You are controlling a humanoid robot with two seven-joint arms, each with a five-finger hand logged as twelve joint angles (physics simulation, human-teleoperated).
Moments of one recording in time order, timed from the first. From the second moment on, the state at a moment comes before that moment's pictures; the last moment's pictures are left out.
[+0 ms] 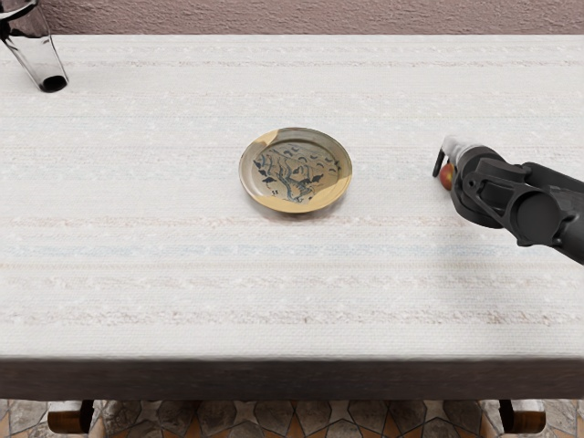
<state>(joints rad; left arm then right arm) -0.06 0.00 0.18 -0.18 -0.10 -0.06 0.22 1.08 -0.26 0.18 0.74 -1.26 -0.01 -0.61</state>
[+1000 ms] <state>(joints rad) -0.06 0.00 0.18 -0.18 -0.10 -0.06 0.22 1.18 -0.26 0.19 0.79 -1.21 0.00 -0.61</state>
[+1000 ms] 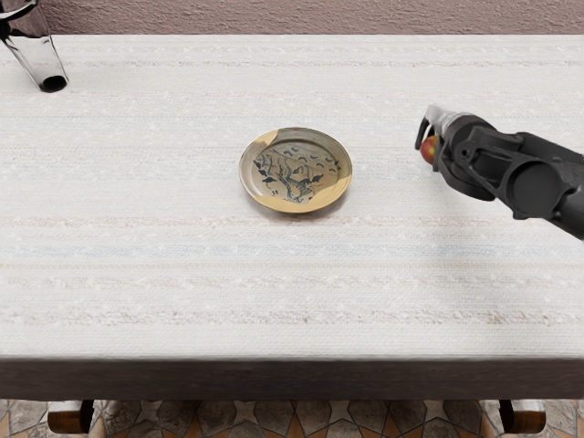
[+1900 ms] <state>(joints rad) -0.06 0.00 0.18 -0.18 -0.10 -0.06 0.22 1.23 -0.17 0.18 0.98 -1.22 -0.01 -0.61</state>
